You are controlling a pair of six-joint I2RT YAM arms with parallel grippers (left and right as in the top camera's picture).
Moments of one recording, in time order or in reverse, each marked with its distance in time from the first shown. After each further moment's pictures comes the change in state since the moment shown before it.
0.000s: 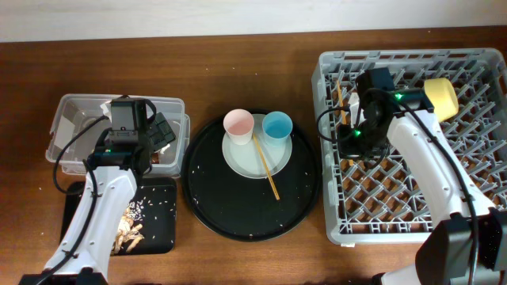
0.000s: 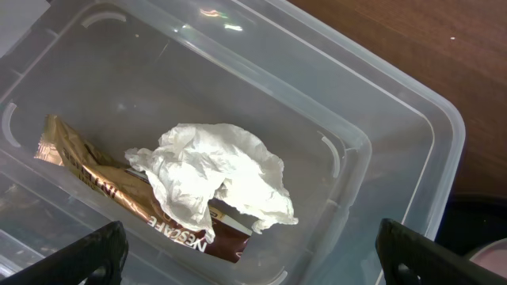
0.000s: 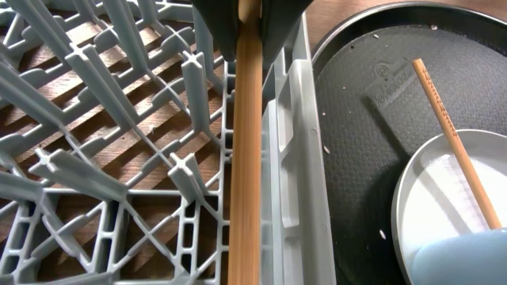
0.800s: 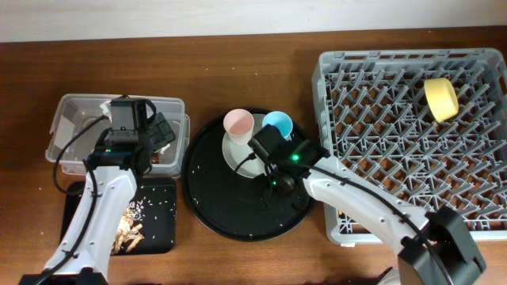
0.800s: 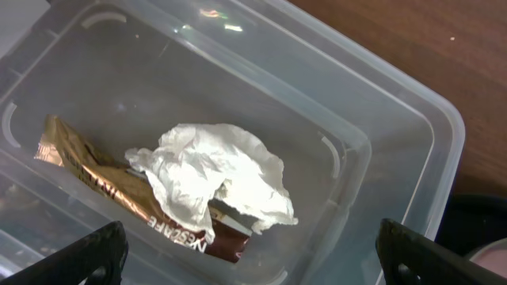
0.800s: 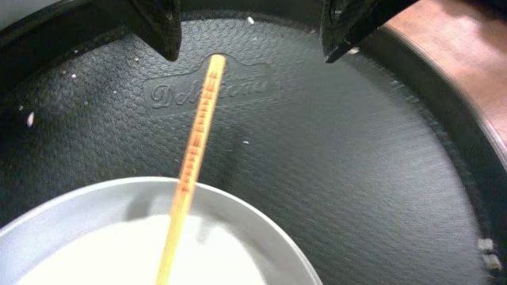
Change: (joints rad) left arm 0.000 0.000 0.000 0.001 0.000 0.000; right arm 0.599 0.003 -0.208 0.328 0.025 0.120
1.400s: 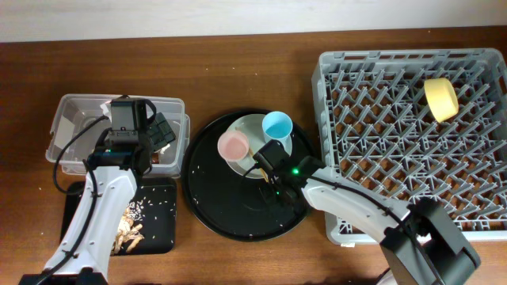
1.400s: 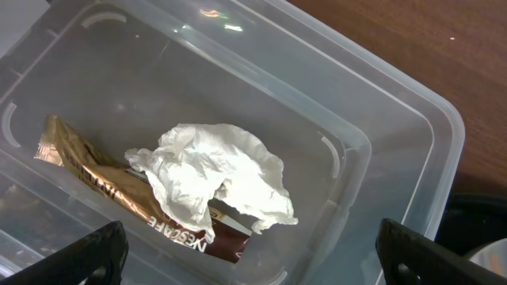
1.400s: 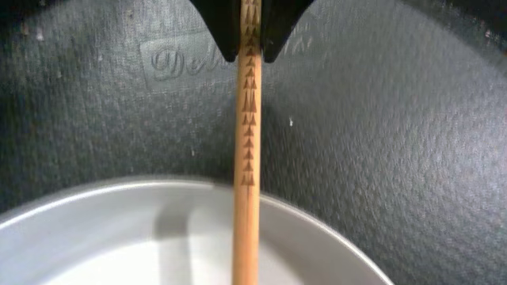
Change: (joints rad) left arm 0.000 0.000 0.000 0.000 0.000 0.000; right arm -0.002 0.028 -0.178 0.218 0.048 0.013
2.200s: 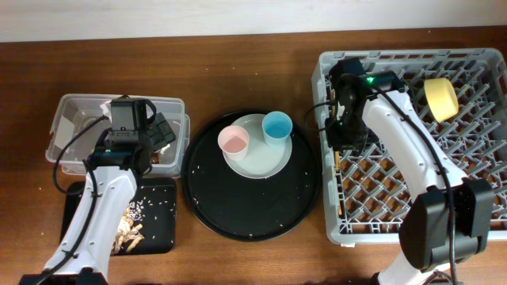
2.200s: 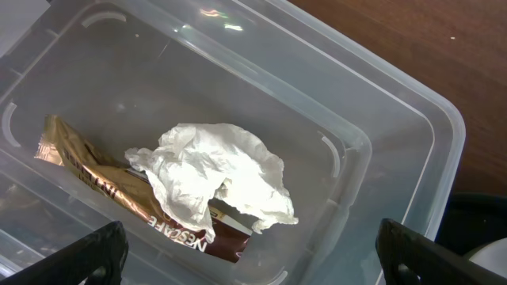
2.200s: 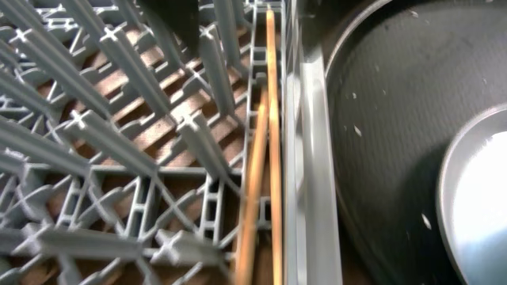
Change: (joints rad) left arm 0.000 0.000 0.000 -0.001 0.000 0.000; right arm -0.497 0.127 0.559 -0.648 0.108 -0.095
